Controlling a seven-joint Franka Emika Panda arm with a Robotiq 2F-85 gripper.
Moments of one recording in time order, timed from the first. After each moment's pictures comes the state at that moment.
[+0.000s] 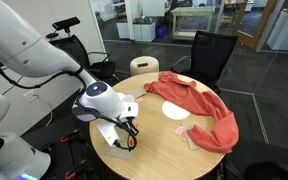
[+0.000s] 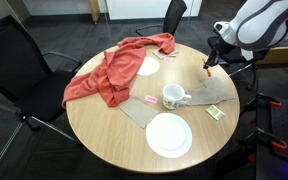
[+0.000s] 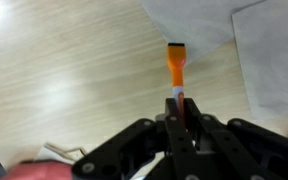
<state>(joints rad) -0.41 0.21 0.15 -2.63 0.35 3.14 -0.78</state>
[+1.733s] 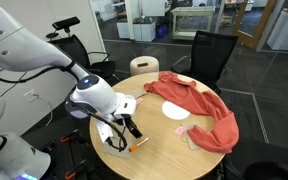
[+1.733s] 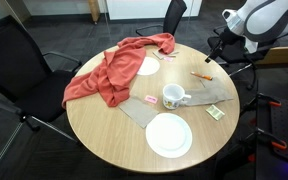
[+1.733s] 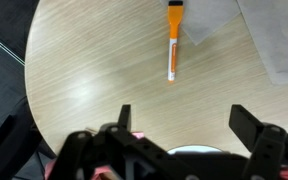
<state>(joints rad) -0.25 0.09 -0.04 -2.67 0.34 3.14 -0.62</state>
